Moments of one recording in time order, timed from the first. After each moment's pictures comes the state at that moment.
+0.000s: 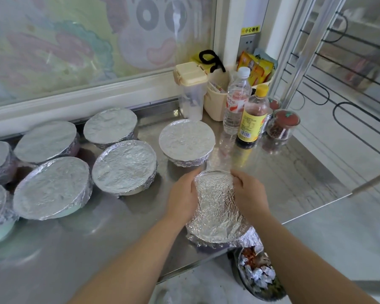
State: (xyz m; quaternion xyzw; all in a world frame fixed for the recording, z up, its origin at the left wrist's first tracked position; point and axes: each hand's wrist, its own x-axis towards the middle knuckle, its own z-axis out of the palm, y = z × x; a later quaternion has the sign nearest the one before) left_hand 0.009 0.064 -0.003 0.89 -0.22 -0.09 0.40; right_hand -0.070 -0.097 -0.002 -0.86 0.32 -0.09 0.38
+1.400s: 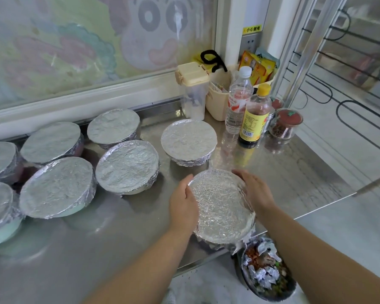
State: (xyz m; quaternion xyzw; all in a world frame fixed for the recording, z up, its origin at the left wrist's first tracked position) left_hand -0.021 0.064 -0.002 0.82 0.00 -0.11 0.56; right_hand -0.078 -0.106 0.011 -0.66 0.34 -0.08 0.67
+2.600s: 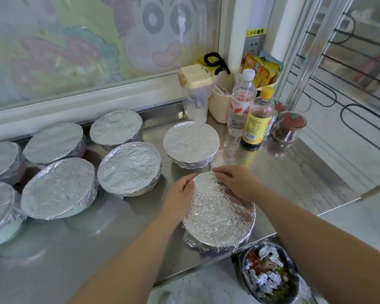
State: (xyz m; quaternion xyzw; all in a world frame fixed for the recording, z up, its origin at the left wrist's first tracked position) left_hand 0.020 0.077 -0.009 0.80 -0.07 -0.23 0.55; right_hand -0.025 -0.115 0.014 -0.92 0.14 0.06 0.37
